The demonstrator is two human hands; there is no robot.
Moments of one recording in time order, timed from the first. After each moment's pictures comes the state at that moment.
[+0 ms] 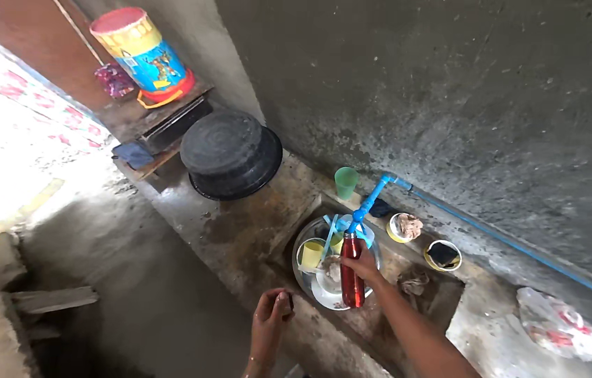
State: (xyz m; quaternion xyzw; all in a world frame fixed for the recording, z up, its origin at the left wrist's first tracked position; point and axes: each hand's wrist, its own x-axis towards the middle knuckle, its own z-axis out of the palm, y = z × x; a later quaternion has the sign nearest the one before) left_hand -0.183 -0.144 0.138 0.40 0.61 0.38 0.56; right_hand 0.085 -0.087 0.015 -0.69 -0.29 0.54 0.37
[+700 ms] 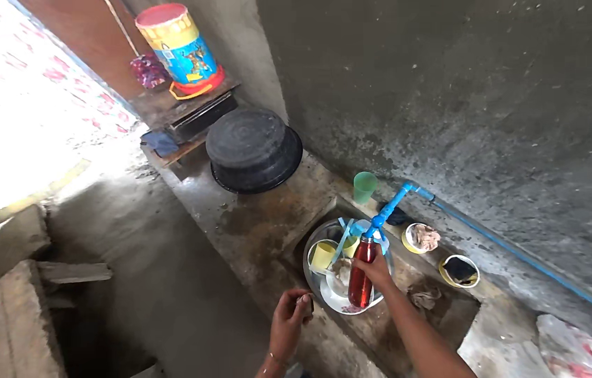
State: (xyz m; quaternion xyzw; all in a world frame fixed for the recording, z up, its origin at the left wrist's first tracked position) left_hand -0.180 -0.153 0.135 0.41 0.59 0.38 0.58; right_hand 0.079 -0.083 0.008 -0.70 -0.31 0.51 0.40
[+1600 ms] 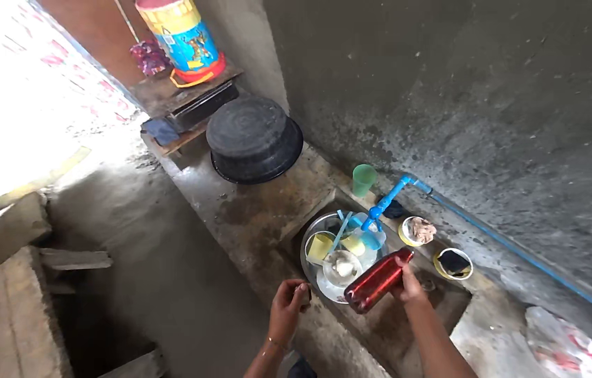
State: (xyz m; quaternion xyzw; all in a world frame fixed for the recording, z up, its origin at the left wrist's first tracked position) left_hand -0.174 -0.159 0.132 0.40 0.61 0.37 0.58; right_hand 0.130 -0.149 0.022 -0.57 0.04 0.60 0.56
